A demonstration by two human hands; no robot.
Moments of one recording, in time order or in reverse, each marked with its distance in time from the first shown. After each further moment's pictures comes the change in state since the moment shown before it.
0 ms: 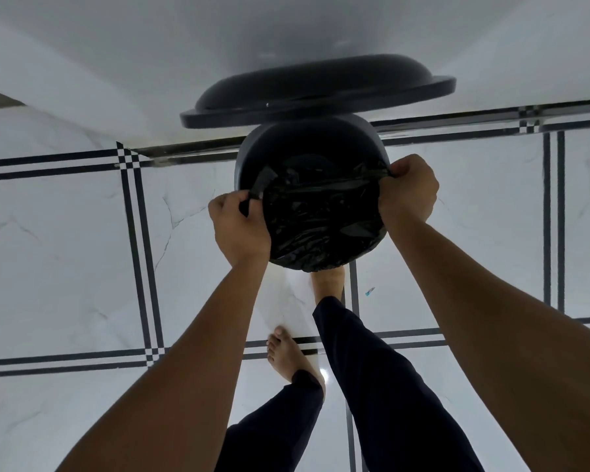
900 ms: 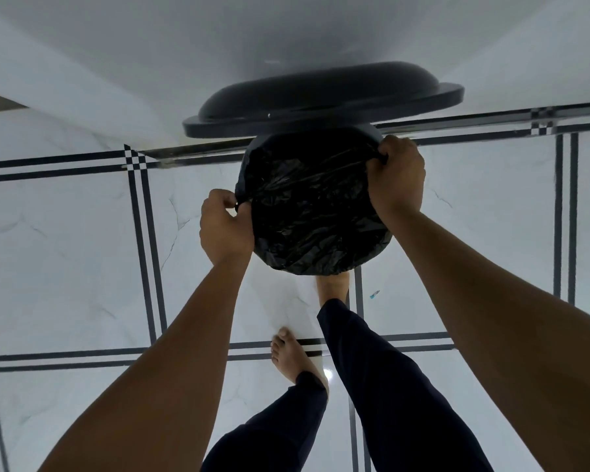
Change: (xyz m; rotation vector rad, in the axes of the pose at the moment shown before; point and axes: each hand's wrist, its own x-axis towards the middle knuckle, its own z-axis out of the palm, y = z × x) left_hand 0.031 -0.011 -0.016 0.123 -0.005 0.043; right_hand 0.007 -0.026 0.010 -0.128 -0.078 -0.427
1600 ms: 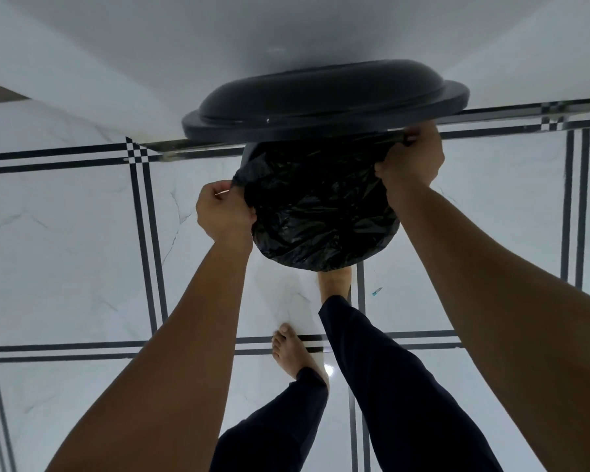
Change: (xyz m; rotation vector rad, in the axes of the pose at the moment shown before) left_hand 0.015 0.022 0.001 -0.521 0.080 -0.472; right_hand 0.023 -0.001 0.004 0.374 0.129 0.549
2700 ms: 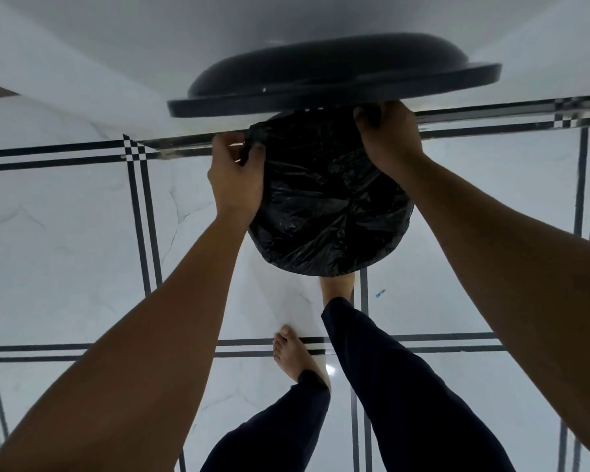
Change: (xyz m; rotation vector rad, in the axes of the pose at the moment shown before) left_hand 0.015 0.021 0.029 0.225 -0.254 0.467; right_hand 0.017 -0.024 0.025 -0.324 -0.367 -0.526
